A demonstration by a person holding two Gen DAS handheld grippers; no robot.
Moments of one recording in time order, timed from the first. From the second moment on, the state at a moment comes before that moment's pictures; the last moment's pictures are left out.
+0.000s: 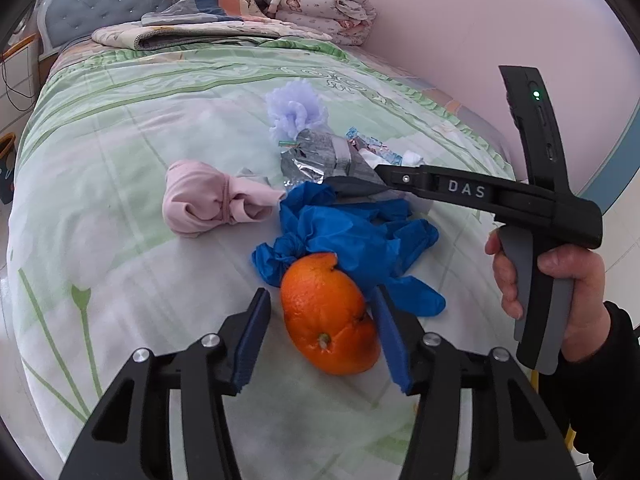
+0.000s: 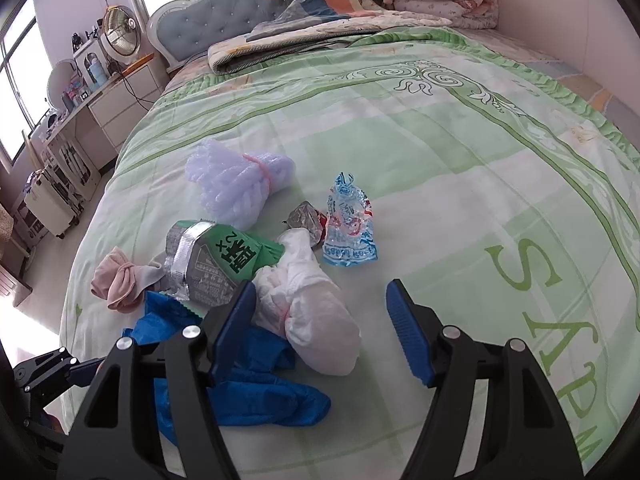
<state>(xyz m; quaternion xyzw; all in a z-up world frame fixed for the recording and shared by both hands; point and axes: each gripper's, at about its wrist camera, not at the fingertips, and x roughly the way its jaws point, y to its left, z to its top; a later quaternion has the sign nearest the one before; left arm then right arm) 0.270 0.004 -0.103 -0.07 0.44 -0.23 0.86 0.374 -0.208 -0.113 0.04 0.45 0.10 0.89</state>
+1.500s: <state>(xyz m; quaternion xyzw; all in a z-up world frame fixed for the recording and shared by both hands) 0.230 0.032 -0.052 -0.09 0.39 -0.22 0.89 0.283 -0.213 -0.037 0.07 0.38 0.14 0.91</state>
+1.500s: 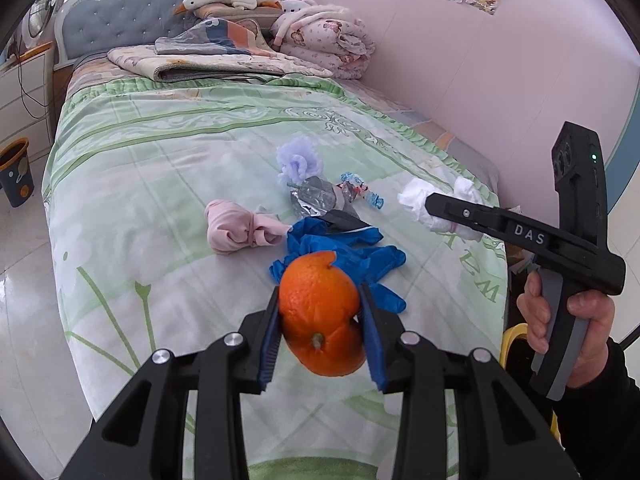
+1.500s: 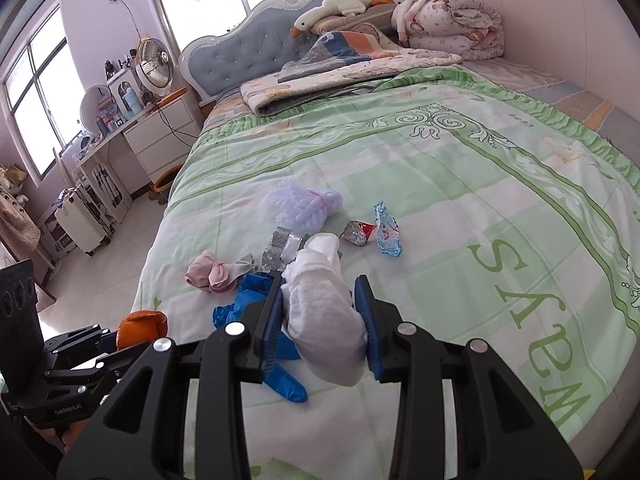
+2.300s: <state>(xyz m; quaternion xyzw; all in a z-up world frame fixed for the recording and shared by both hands) 0.179 -0.030 -0.003 -0.06 0.35 -0.26 0.90 0.182 -0.261 0.011 0.09 0.34 0.13 0.93</state>
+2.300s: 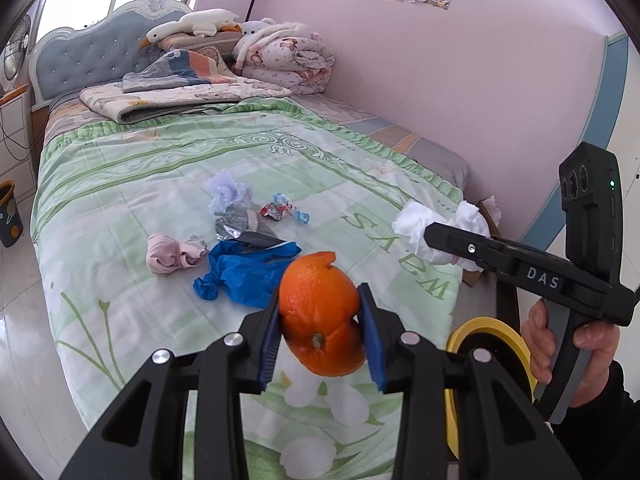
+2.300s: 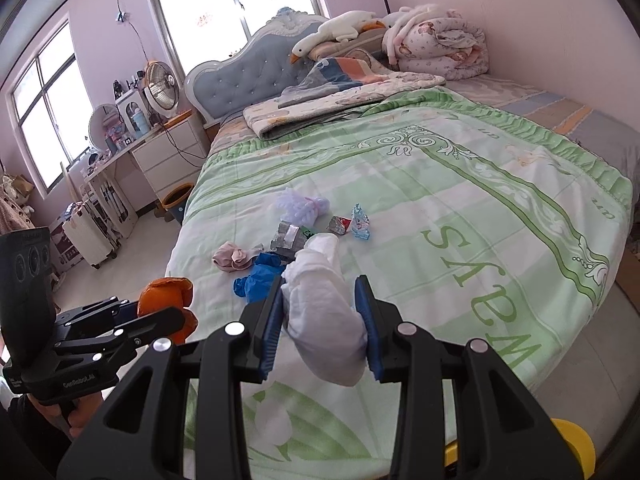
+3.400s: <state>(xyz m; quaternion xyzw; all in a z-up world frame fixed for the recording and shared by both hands) 0.094 -0.174 0.010 0.03 0.34 -0.39 0.85 0.015 -0.403 0.020 0.15 0.30 0.02 0.94</state>
